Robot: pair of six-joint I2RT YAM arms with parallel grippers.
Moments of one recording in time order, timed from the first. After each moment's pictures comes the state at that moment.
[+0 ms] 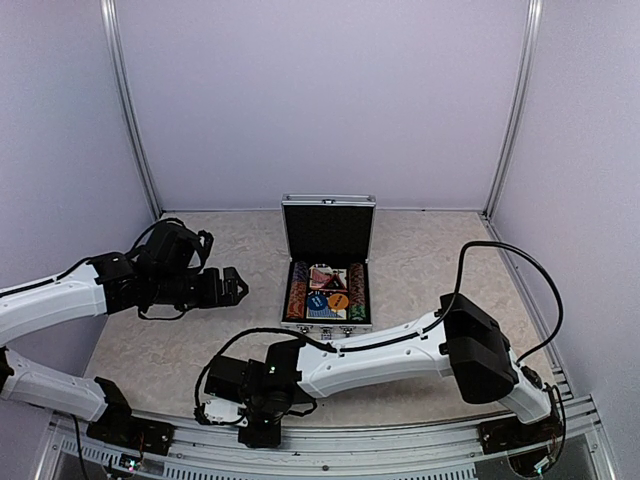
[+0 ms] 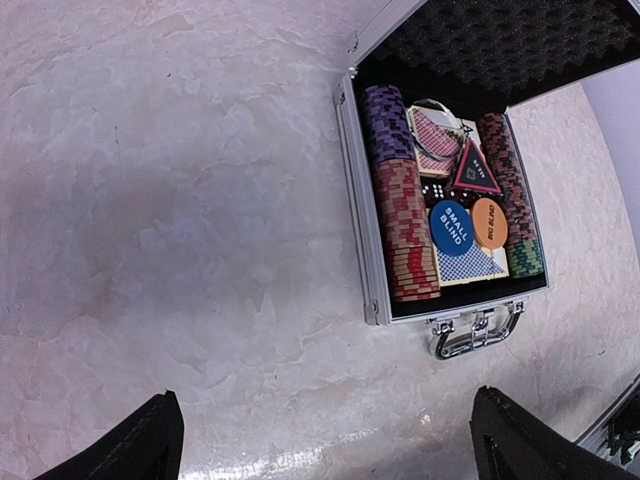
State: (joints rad) left arm -0.71 1.15 0.82 -0.45 -0.11 -0.64; right arm 1.49 2.37 1.92 -0.76 -0.13 -0.13
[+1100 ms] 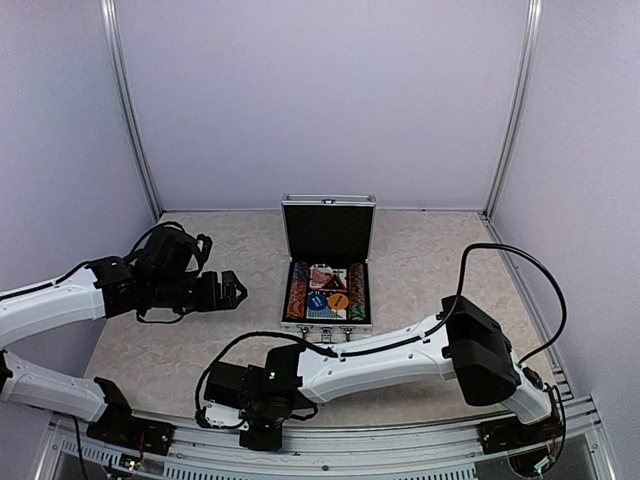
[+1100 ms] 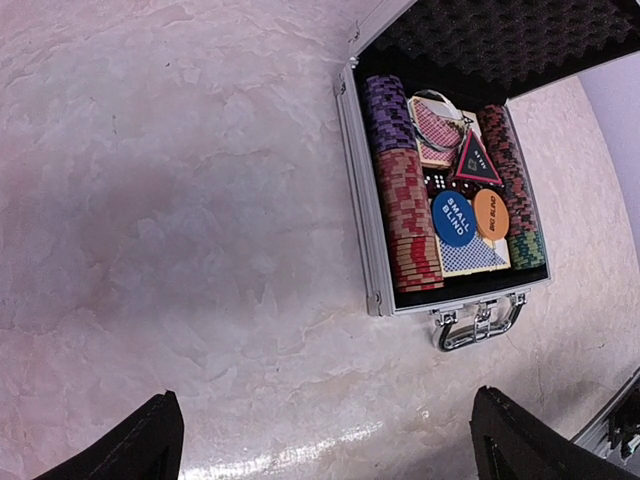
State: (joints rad) left arm -0.70 1.13 0.79 -0.44 -0.09 -0.63; right arm 1.50 2.36 1.92 -0.77 -0.09 -0.11
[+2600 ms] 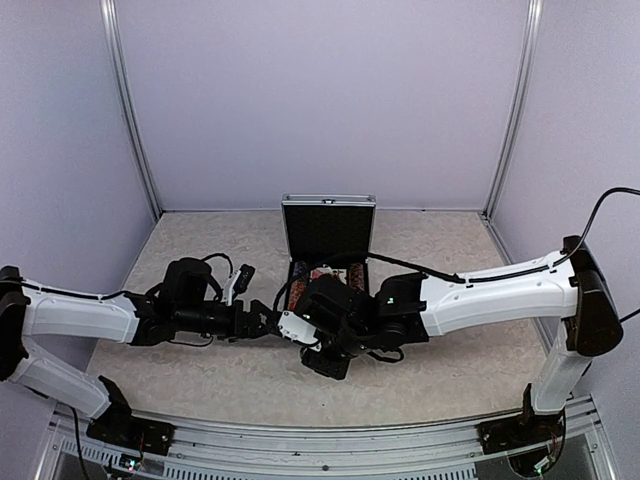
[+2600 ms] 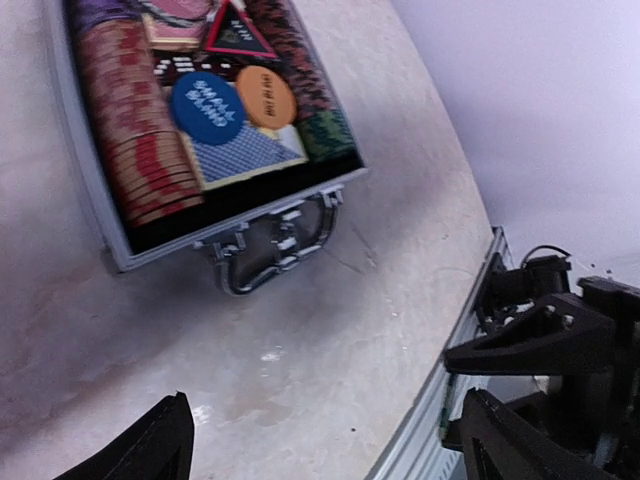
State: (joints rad) left arm -0.72 1.31 0.52 0.20 0.43 -0.69; right arm 1.30 1.78 1.35 -0.54 0.18 -0.08
